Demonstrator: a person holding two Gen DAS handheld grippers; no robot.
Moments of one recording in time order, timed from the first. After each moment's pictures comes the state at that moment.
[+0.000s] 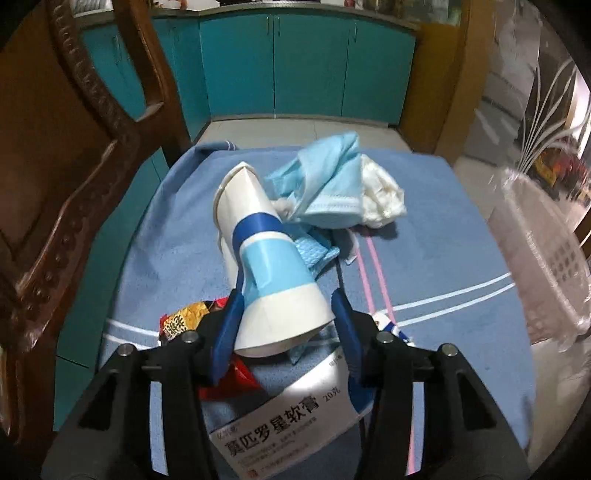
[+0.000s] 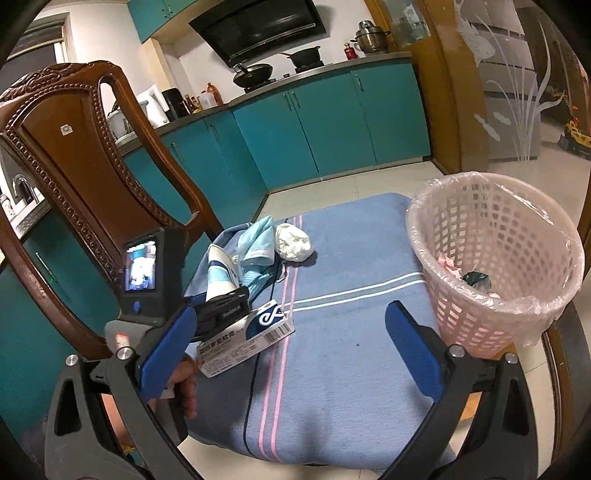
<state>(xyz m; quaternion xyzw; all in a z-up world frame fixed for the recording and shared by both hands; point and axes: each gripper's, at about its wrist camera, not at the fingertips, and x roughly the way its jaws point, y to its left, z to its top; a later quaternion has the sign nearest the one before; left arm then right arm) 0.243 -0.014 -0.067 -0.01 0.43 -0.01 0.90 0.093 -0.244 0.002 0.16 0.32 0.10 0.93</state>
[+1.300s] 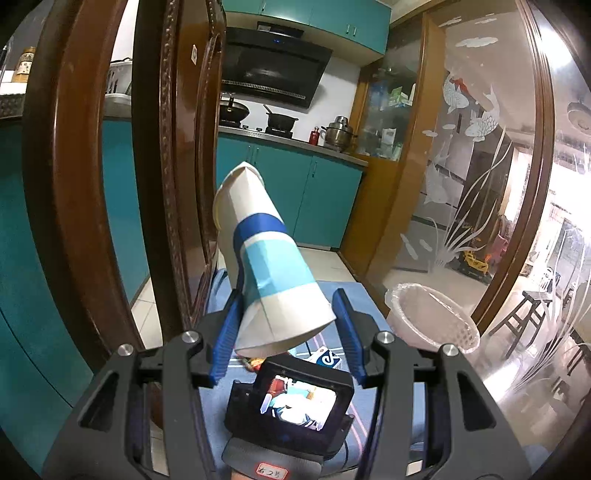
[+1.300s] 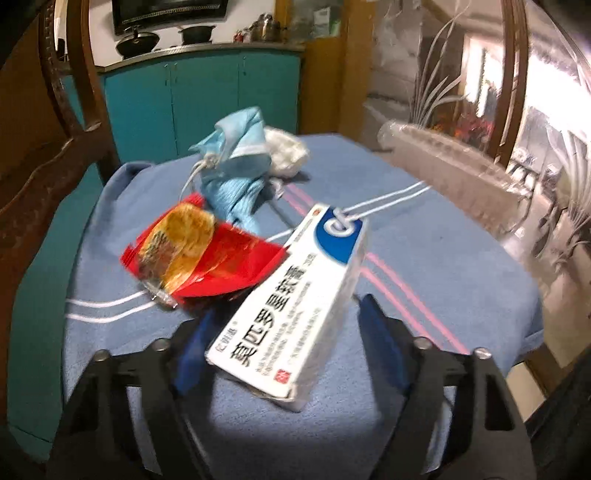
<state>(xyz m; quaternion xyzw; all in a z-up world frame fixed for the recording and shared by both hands) 0.056 0.099 0.071 -0.10 0.20 -0.11 0.97 0.160 -0.035 -0.120 0.08 0.36 -0.24 0.90</state>
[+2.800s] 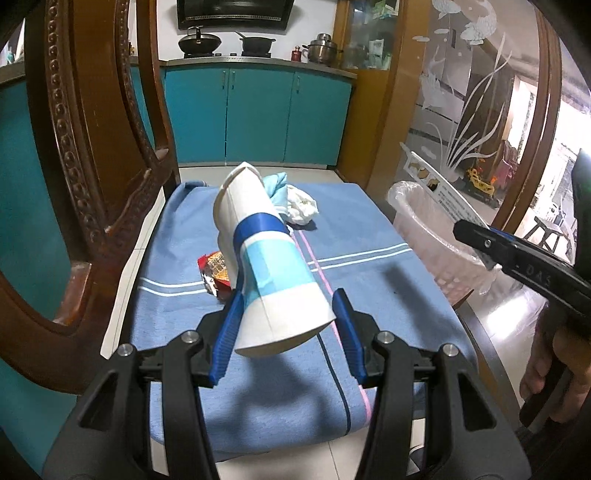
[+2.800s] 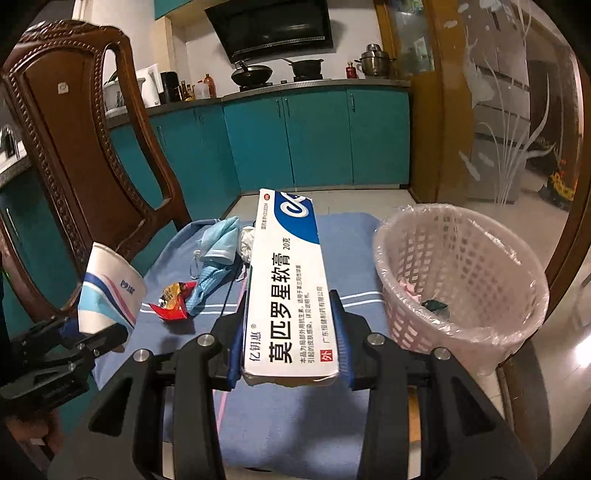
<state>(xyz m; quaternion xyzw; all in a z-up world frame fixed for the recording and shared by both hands) 0.105 0.010 -0.020 -0.02 0.34 -0.12 0.93 0.090 -0.240 0.002 0.05 0.30 0.05 0.95</state>
